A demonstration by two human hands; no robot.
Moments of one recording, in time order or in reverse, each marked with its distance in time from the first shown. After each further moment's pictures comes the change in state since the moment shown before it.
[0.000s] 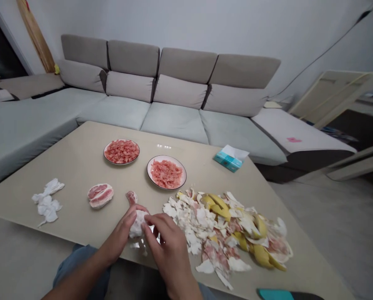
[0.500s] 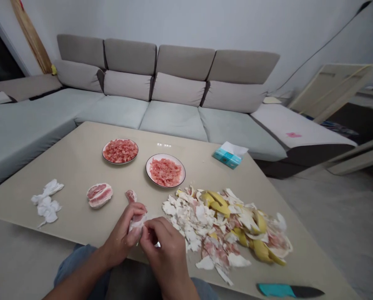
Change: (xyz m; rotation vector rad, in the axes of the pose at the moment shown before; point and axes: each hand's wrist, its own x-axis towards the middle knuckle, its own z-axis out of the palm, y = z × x) left_hand -0.001 -0.004 -0.006 0.366 -0.040 0.383; right_hand -0.005 -0.003 0.002 -0.071 0.064 -0.048
